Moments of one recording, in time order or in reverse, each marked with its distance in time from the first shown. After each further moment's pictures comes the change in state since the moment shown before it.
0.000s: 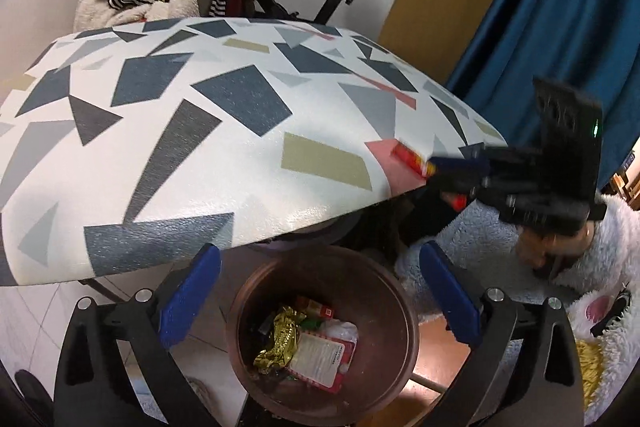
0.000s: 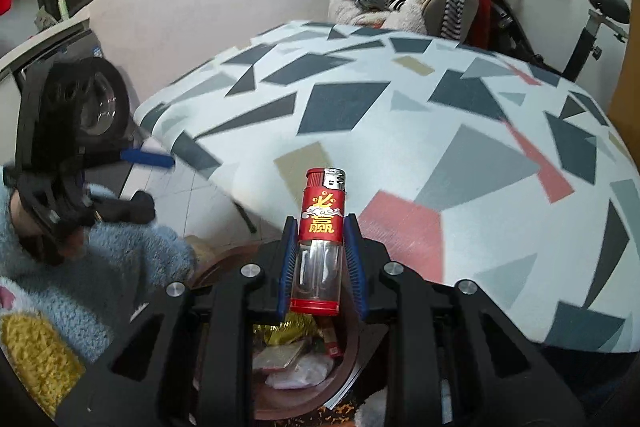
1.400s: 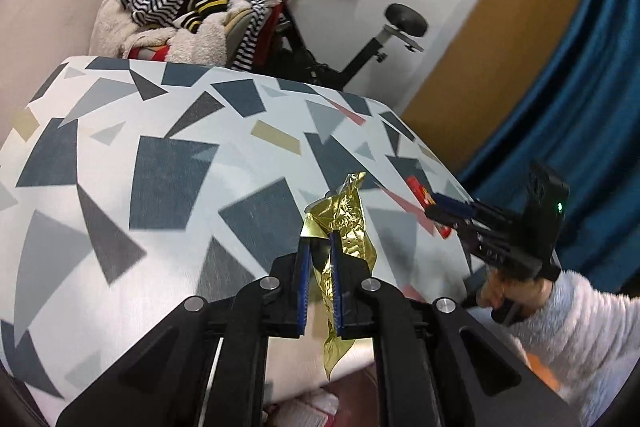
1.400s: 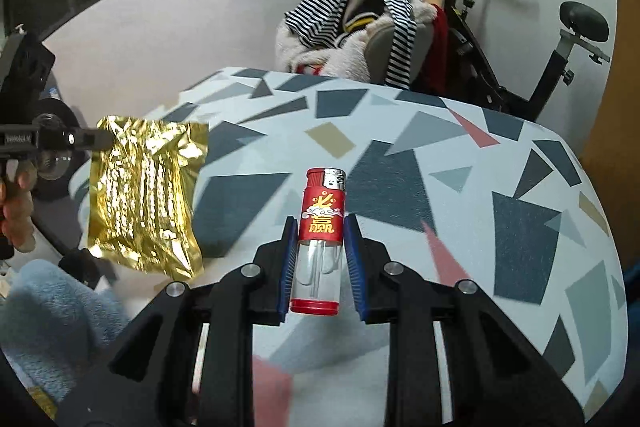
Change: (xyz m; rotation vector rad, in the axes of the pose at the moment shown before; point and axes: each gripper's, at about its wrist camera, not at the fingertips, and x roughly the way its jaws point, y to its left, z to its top) left arm -0.010 0.049 0.138 -0.156 -0.103 -0.023; right arm 0.008 -0.102 0.103 0.049 -0.136 -0.127
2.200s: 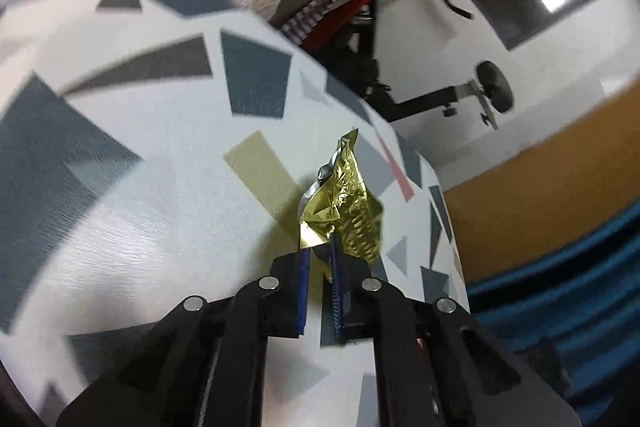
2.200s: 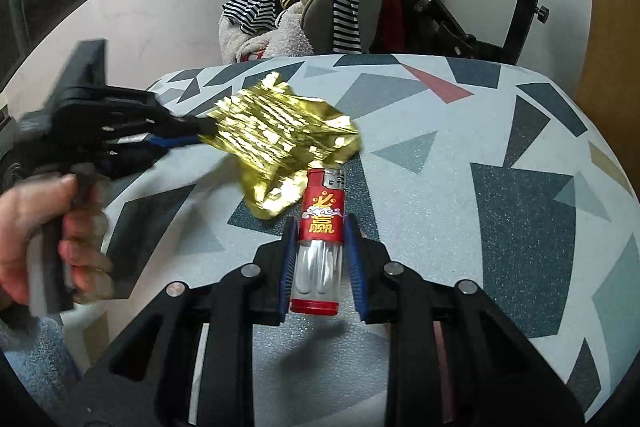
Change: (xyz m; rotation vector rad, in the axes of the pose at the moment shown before) left arm 0.207 0.050 0.091 -0.471 -0.024 0.002; right arm 0.085 -0.089 0.004 0.178 0.072 -0.069
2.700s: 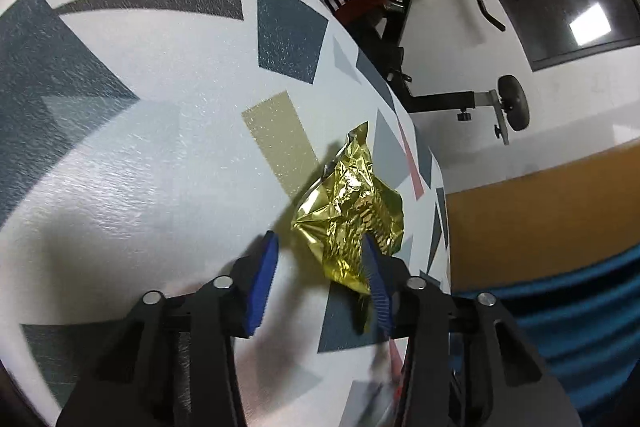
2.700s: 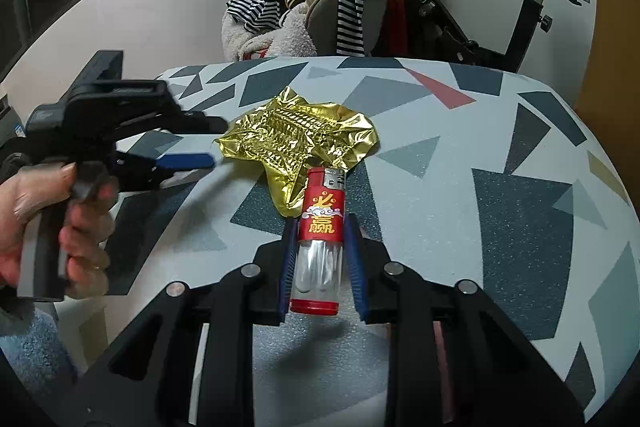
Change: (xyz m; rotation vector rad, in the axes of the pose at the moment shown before) left arm 0.040 0.024 -0.002 -0.215 0.099 -0.014; right arm -0.001 0.004 0.000 -0.025 -0.006 -0.003
